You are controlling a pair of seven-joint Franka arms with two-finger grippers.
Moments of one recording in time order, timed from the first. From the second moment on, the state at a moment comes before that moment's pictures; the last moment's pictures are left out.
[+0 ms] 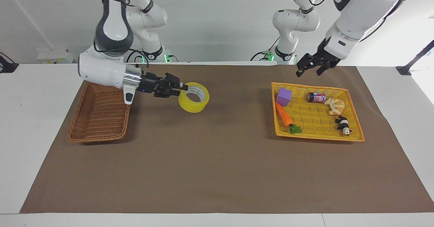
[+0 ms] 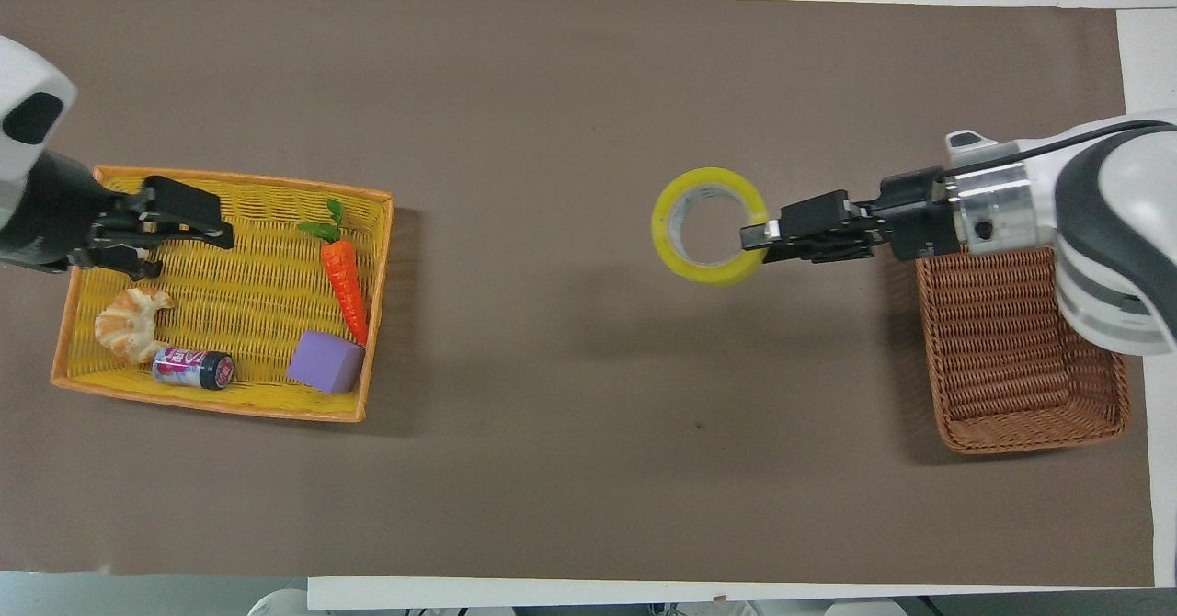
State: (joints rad) left arm -0.14 -0.10 0.01 -1.73 -0.14 1.57 -0.20; right arm 0.08 0.05 -0.17 -2.01 1.01 1.65 -0.34
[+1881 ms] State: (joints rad) left arm 0.09 -0.10 -0.05 -1.72 0.02 1.66 0.10; right arm -0.49 0.35 -0.15 -1.86 0.47 1.46 -0.98
